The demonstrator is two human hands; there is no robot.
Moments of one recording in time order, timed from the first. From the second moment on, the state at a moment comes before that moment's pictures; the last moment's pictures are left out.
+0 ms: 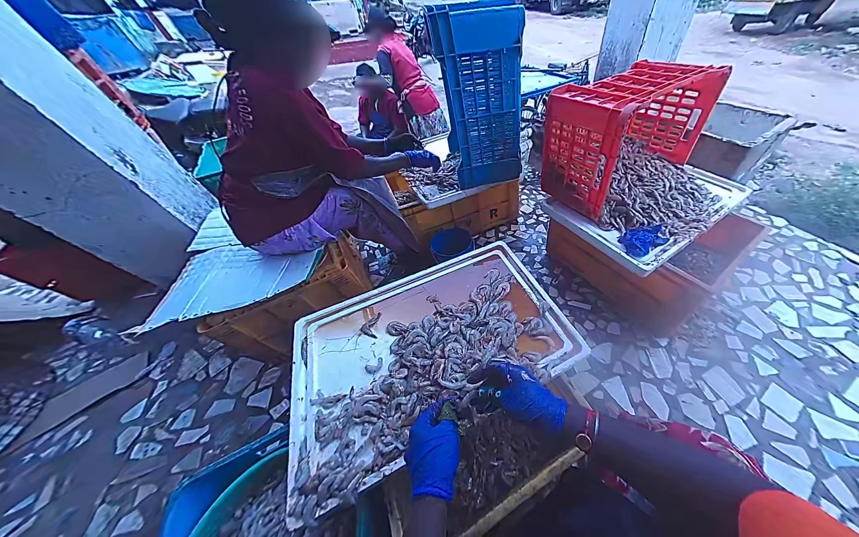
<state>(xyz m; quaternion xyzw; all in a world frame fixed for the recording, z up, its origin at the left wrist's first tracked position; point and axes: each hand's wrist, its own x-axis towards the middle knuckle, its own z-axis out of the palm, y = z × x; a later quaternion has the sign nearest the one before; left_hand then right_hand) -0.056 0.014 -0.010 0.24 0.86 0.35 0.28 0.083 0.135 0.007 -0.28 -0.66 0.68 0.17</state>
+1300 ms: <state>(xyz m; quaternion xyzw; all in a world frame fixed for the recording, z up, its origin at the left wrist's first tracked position) -0.082 -0.003 -0.025 -0.01 0.57 0.74 0.36 0.093 0.184 -0.039 -0.45 -0.87 0.16 -0.14</state>
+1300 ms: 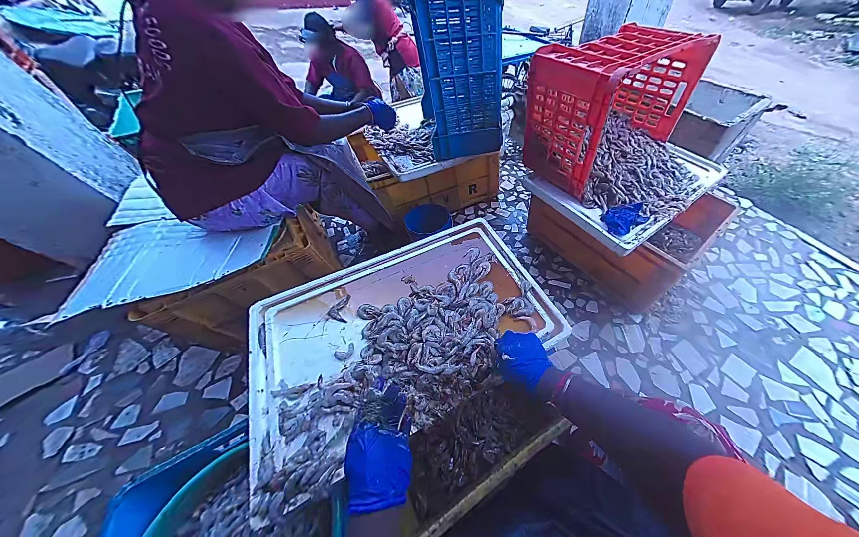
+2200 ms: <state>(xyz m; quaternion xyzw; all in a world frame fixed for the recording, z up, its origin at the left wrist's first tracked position) -0.053 0.032 -0.024 0.34 0.85 0.27 0.30 0.110 0.157 -0.003 -0.33 -0.73 0.59 0.08</state>
